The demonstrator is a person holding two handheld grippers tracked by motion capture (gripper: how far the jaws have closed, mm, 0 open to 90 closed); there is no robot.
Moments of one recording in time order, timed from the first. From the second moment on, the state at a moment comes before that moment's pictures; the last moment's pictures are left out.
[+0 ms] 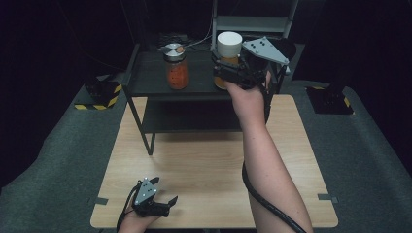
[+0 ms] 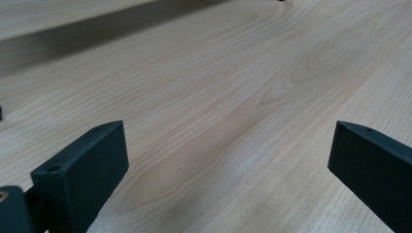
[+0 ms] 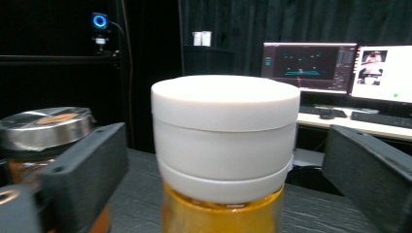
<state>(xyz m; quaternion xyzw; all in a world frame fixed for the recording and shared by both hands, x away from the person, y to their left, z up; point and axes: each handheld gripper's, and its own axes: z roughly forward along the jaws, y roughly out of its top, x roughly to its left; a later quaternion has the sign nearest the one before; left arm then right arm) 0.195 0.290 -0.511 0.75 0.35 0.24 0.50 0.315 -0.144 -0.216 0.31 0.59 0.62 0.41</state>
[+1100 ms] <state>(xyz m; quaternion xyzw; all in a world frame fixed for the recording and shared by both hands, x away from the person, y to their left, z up) 0.193 0.287 -0.511 0.75 0.35 0.25 0.50 0.272 -0.168 -0.243 0.28 0.61 0.63 0.40</state>
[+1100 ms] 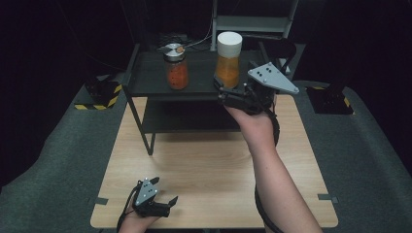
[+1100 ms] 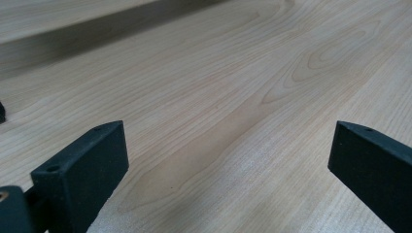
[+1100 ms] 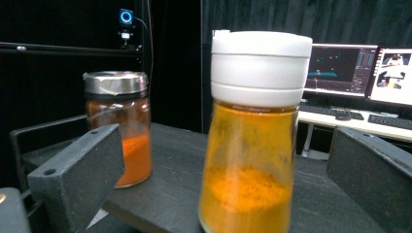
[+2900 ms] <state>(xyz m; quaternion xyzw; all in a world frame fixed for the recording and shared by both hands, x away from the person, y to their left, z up) 0.194 0.290 -0.512 0.75 0.35 0.25 0.50 0.216 -0.212 -0.370 0.27 0.68 0.56 0.39</state>
